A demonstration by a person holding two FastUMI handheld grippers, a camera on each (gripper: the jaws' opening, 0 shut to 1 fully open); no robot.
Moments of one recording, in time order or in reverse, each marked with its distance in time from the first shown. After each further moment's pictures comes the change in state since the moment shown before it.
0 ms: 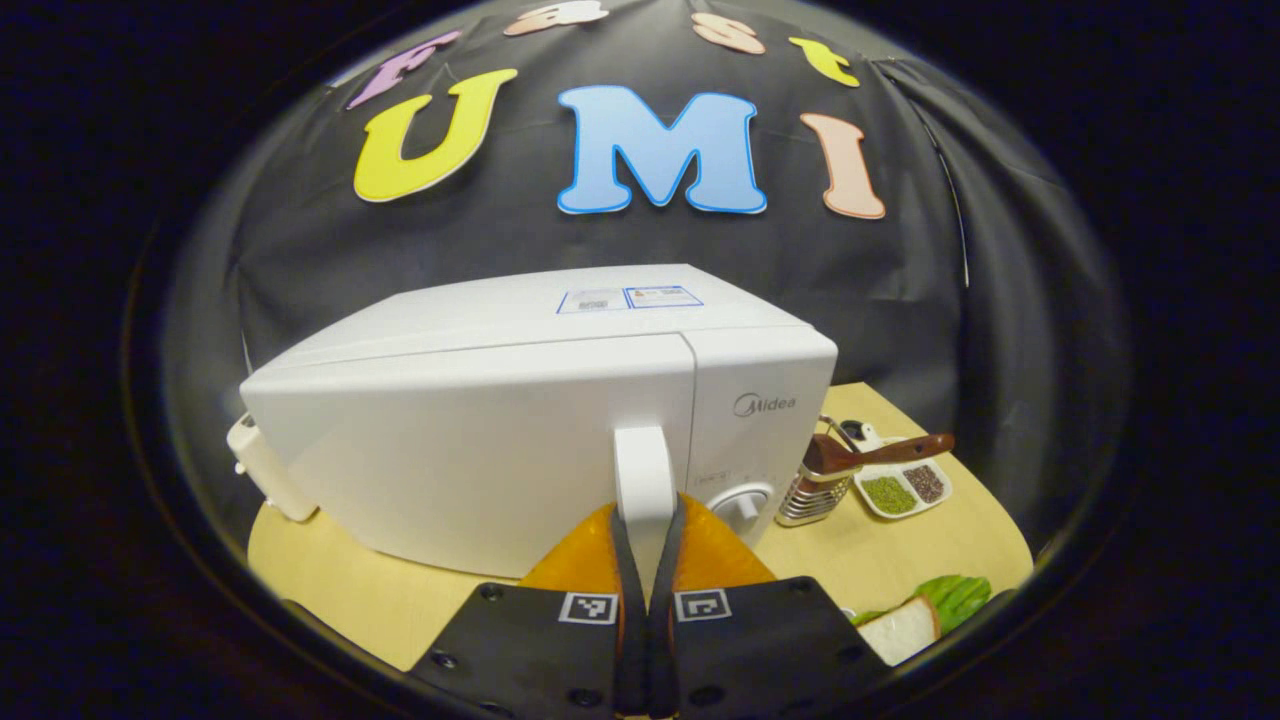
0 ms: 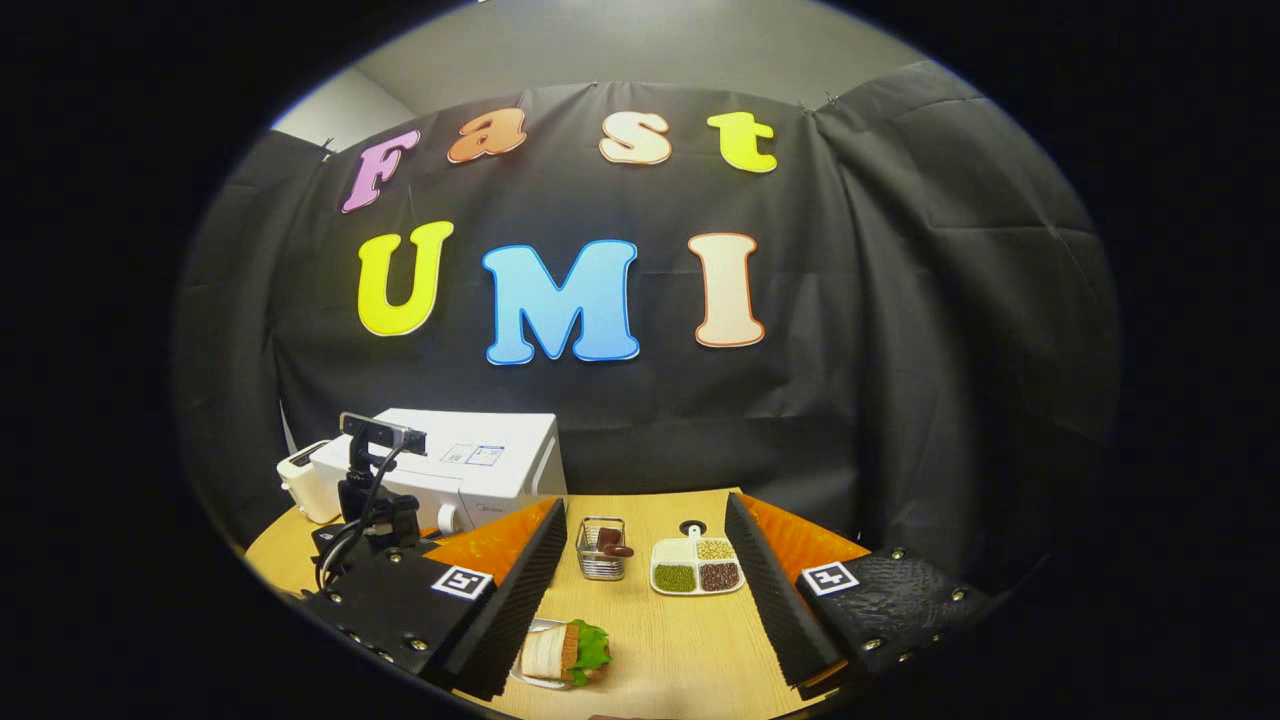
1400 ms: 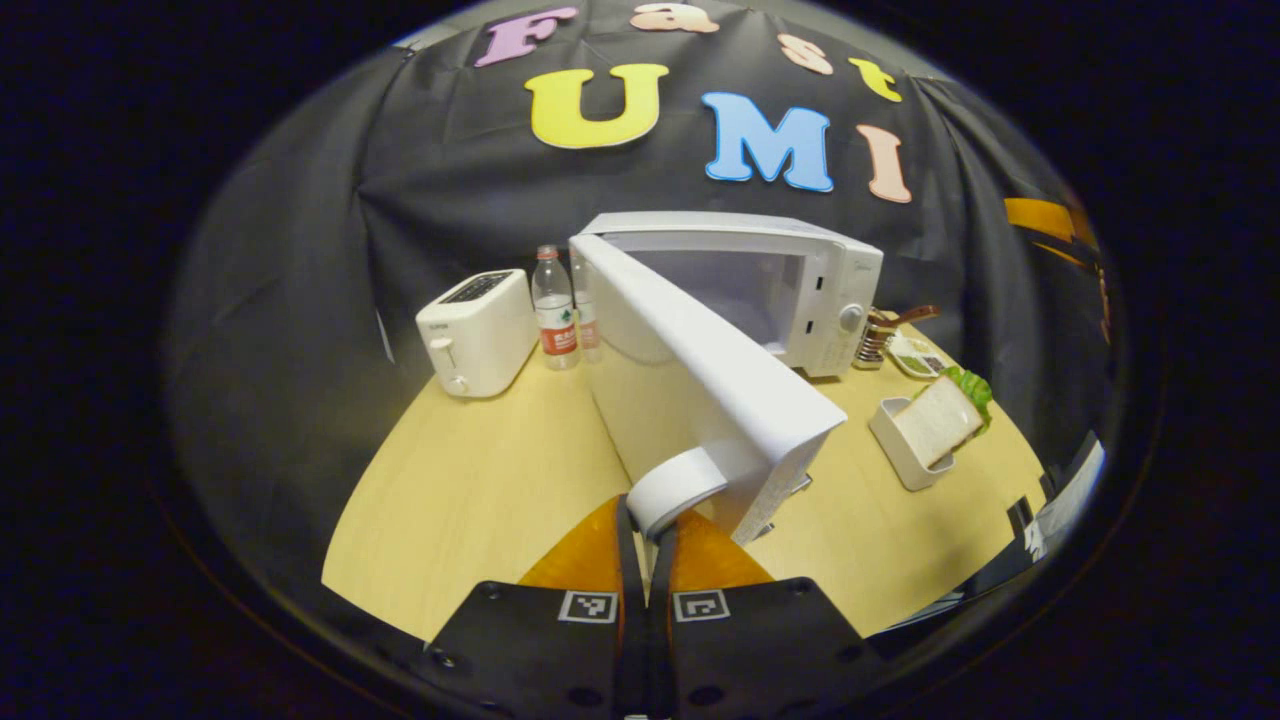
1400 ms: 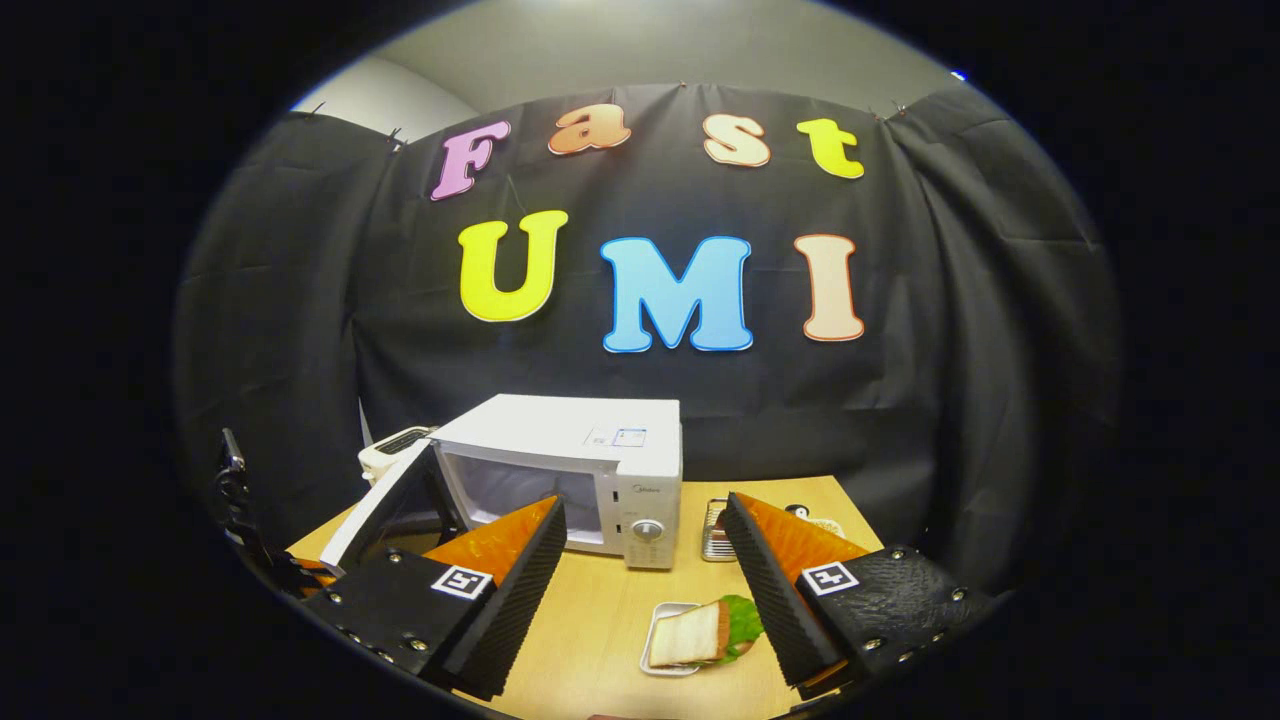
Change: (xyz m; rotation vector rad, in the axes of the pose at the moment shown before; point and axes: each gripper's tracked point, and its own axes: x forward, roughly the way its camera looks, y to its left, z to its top) left arm -0.297 0.253 -0.151 -0.034 0.147 0.096; right arm -0.048 0.166 -0.029 -0.034 0.021 0.188
